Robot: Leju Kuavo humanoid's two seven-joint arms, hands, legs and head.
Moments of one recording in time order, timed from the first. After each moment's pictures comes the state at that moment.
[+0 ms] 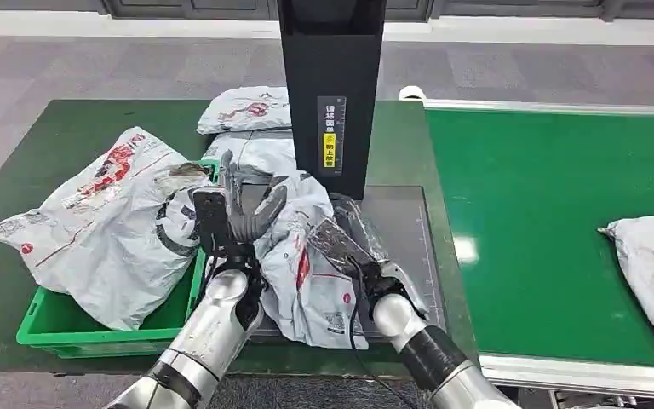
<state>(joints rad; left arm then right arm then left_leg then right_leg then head) -0.50 -0.25 -0.18 -0.82 0.07 0.37 -0.60 -0.44 0.17 0.56 -0.88 0.36 -0.24 -0.20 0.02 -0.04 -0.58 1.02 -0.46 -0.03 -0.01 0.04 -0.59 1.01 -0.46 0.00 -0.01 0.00</state>
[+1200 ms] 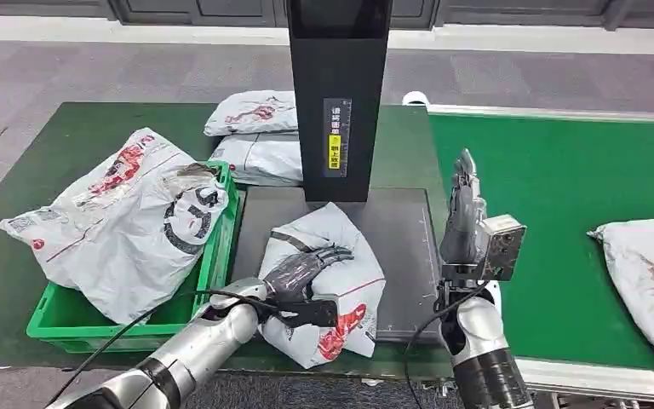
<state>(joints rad) -0.55 -0.06 -0.59 -0.55 -0.74 -0.14 -0.46 -0.25 0.14 0.17 -1.27 -0.09 -0.14 -0.59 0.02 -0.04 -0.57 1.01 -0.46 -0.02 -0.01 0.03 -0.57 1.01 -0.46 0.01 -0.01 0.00</state>
